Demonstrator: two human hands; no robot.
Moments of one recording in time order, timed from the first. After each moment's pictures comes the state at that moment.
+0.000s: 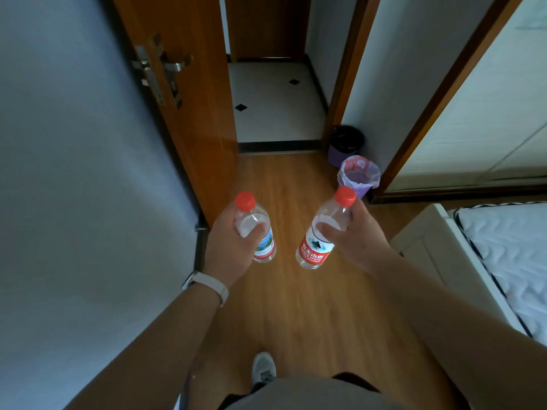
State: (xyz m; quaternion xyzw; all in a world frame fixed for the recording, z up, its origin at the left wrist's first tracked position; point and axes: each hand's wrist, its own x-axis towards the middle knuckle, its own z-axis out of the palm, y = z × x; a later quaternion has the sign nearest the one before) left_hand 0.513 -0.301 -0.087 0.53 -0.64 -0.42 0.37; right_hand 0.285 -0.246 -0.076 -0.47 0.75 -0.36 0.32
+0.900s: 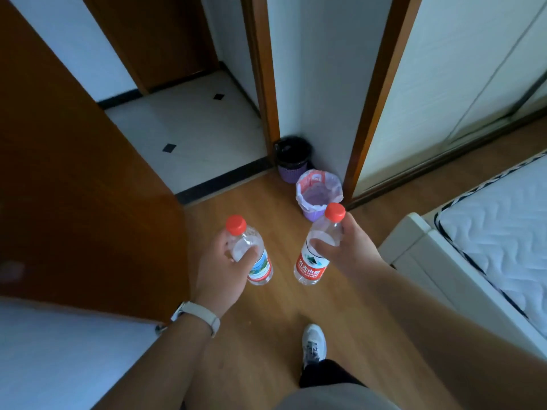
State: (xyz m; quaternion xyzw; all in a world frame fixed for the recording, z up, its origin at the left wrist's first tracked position) left_hand 0.232 -0.581 -0.101 0.47 -0.73 -0.43 0.22; right_hand 0.026 -0.463 -0.108 -0.28 0.79 -0.43 0.34
